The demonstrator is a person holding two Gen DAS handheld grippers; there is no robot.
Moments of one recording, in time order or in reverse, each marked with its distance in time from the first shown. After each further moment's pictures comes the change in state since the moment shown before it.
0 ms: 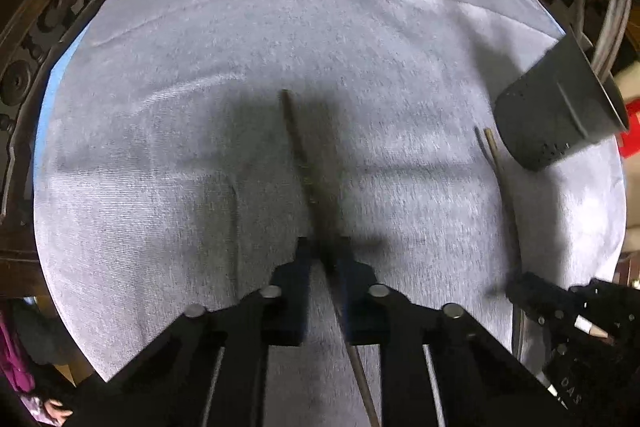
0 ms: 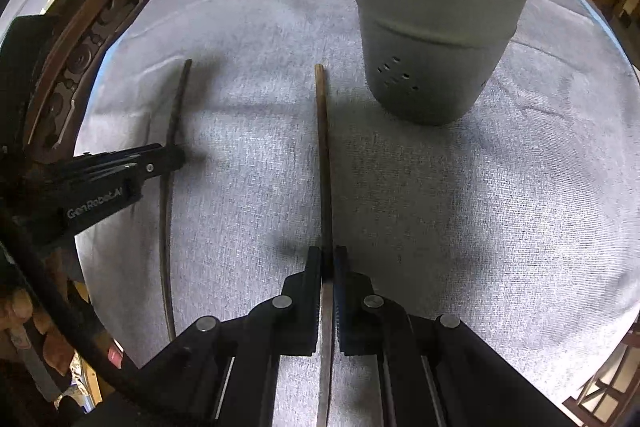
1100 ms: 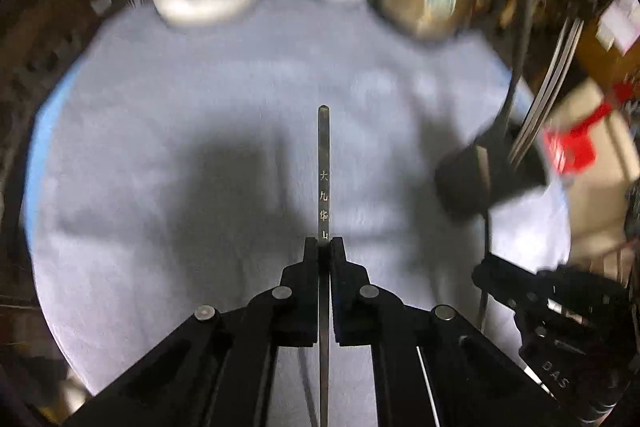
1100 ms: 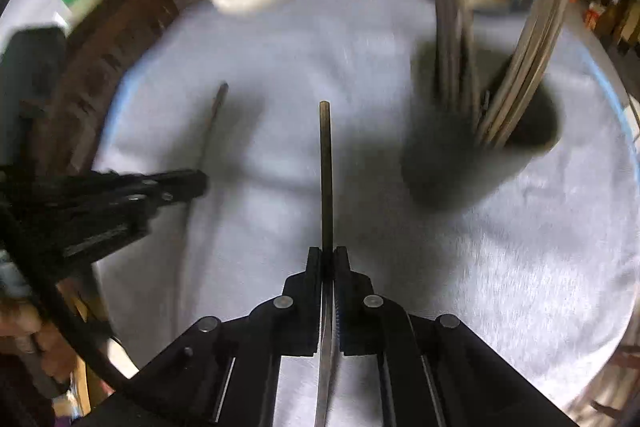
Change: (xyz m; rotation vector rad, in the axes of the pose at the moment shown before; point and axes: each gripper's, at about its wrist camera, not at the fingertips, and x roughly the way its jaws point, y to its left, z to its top) left arm -0.068 0.038 0.022 0.006 -0.234 -0.204; right arm -0.049 0.046 0.022 -0.021 -0.218 -0.012
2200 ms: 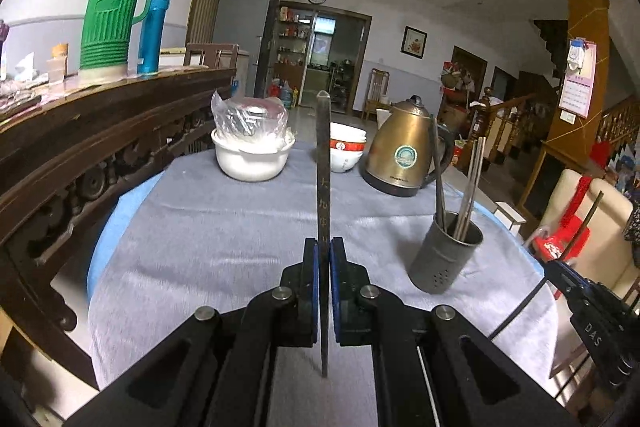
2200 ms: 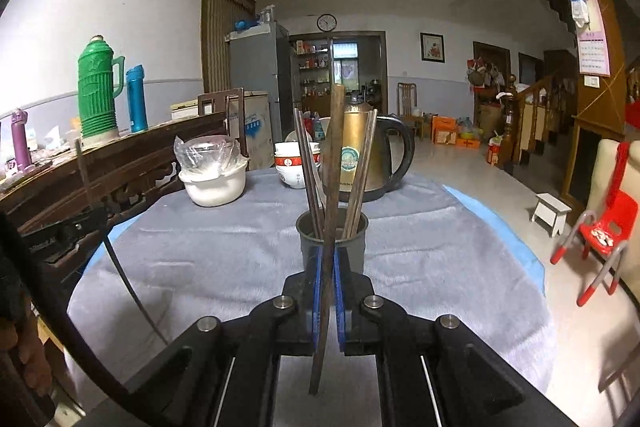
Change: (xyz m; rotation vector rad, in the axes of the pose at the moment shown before) left arm -0.112 0.007 -0.105 0.035 -0.626 0.026; right arm -0.109 0.004 -0.130 0.050 -0.757 -0.264
